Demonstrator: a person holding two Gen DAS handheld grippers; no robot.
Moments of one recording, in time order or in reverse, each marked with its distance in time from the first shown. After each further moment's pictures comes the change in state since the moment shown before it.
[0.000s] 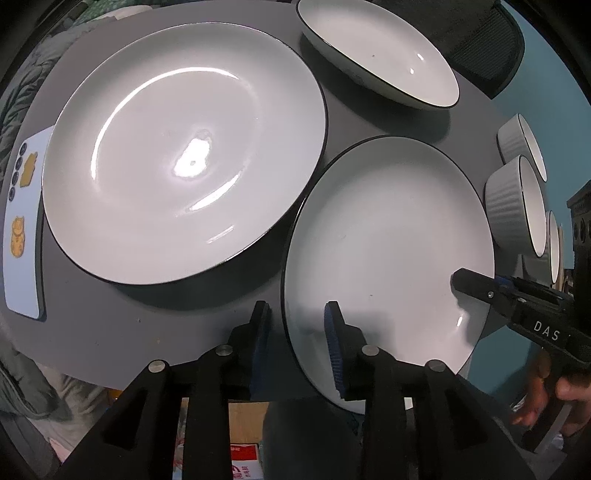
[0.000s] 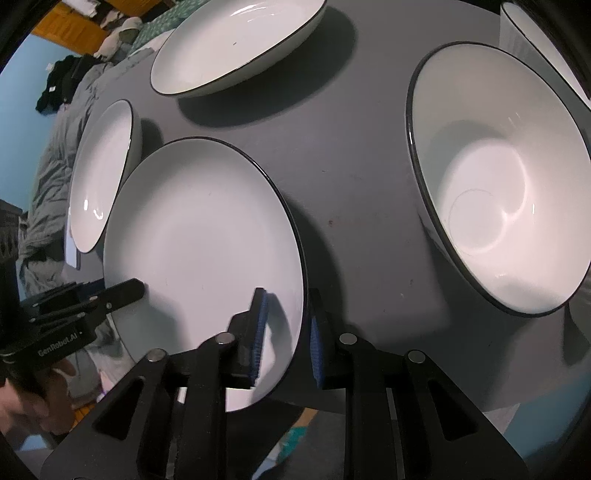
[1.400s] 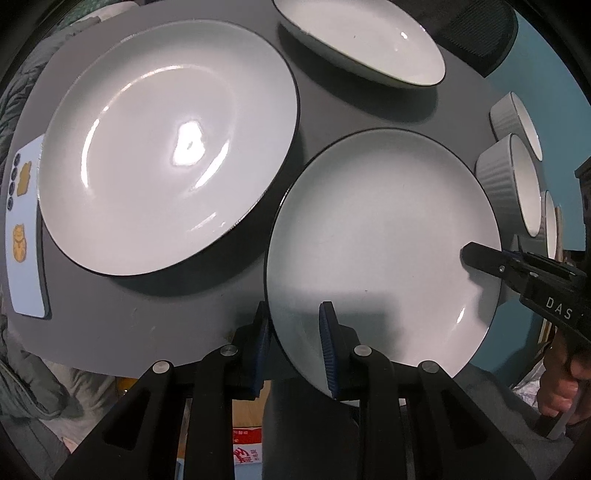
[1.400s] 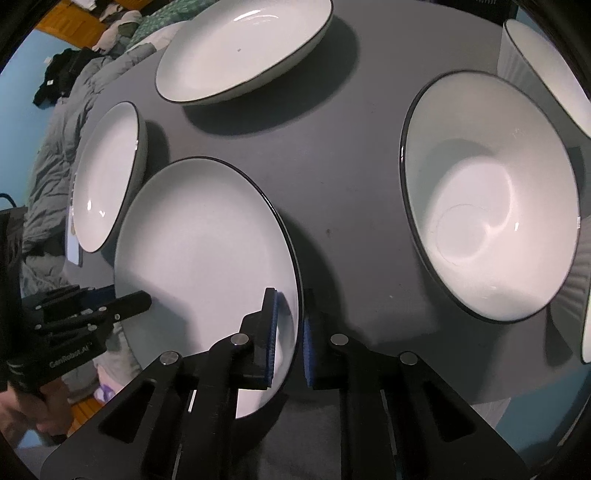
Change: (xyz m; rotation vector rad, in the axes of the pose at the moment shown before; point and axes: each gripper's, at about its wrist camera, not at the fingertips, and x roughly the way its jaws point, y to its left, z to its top) left arm -0.002 -0.037 0.011 0.041 0.079 0.006; right arm -0.006 0.023 0.013 -0.016 0.026 -0.037
